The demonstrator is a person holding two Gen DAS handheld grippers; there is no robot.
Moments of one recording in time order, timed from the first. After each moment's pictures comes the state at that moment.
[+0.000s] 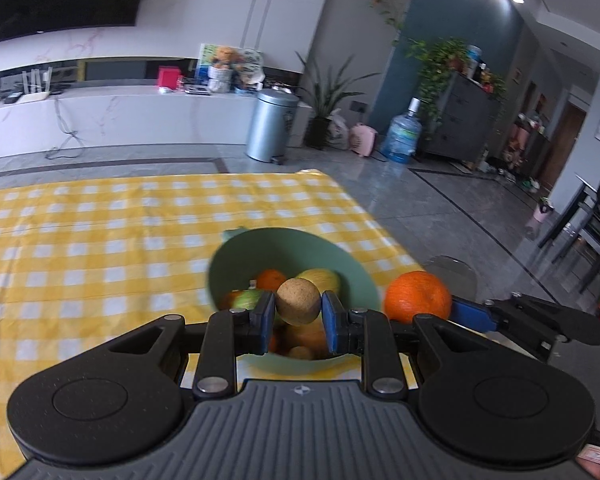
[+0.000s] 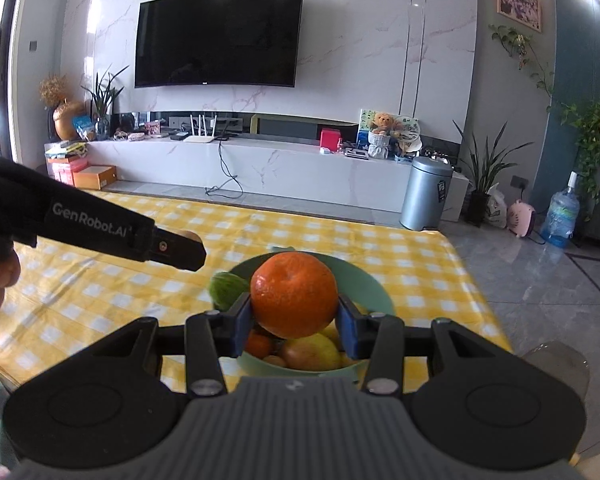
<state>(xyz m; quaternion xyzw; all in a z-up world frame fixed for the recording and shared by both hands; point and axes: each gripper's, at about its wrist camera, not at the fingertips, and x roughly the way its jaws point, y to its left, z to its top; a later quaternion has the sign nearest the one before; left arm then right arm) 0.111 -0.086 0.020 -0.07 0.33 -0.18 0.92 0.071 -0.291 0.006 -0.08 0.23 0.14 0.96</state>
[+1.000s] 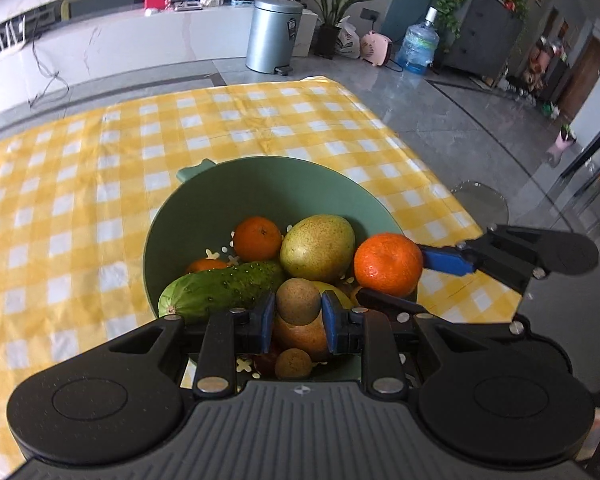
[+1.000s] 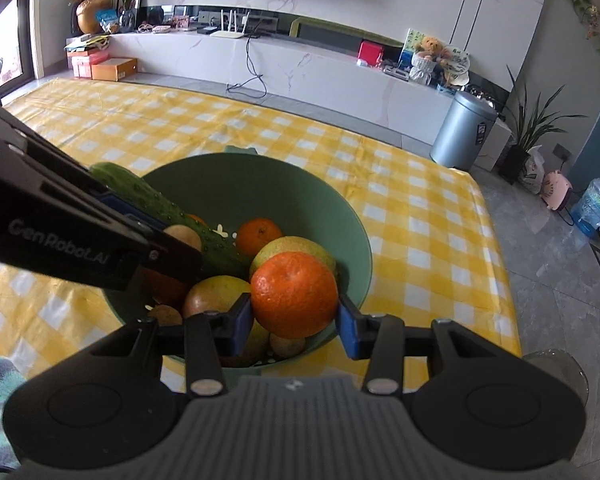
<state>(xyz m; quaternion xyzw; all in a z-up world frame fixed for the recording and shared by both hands) 0.192 -0.133 -0.038 -0.02 0.45 -0.17 0.87 0.199 -0.310 -0.052 -0.16 0.36 0.19 0.90</state>
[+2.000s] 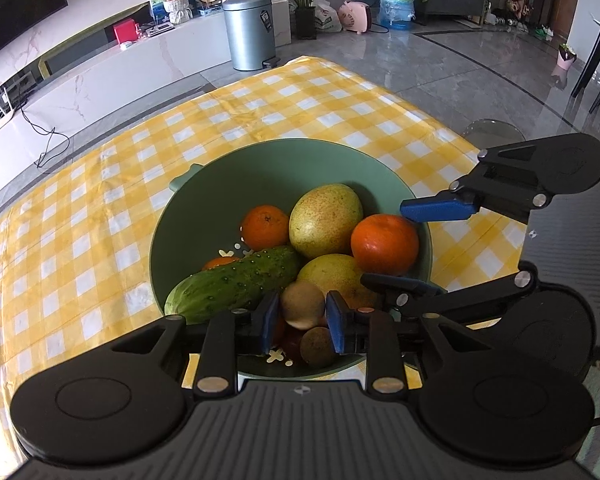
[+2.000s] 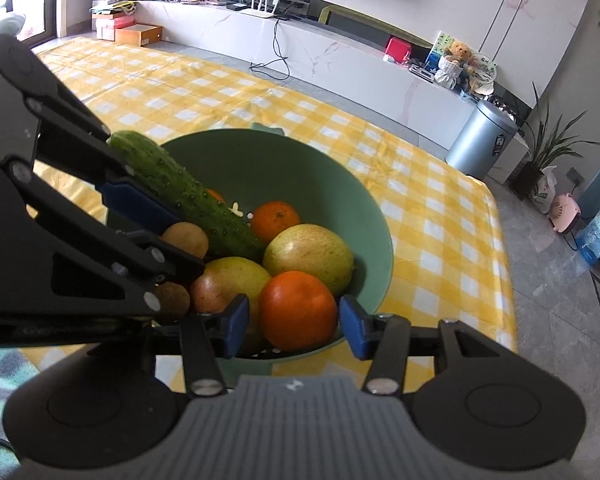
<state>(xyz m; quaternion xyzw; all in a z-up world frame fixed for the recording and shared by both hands) 0.181 -0.159 -0.042 0.11 0.45 -0.17 0.87 0.197 -0.297 -0.056 -0.22 0.37 0.21 0.88</state>
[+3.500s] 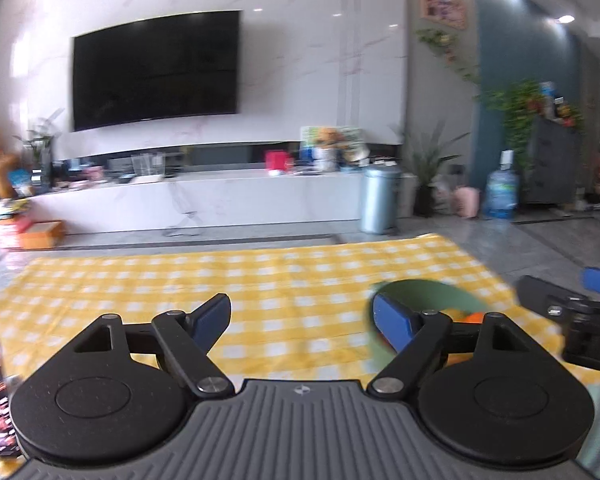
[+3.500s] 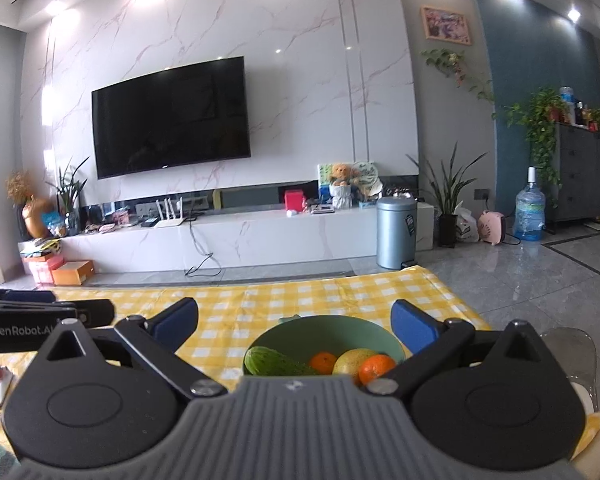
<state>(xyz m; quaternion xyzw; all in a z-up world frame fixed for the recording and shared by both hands) 0.041 -0.016 0.030 0.00 0.21 0.01 0.98 0.035 -0.248 0.023 0.03 0.14 0.07 0.99</state>
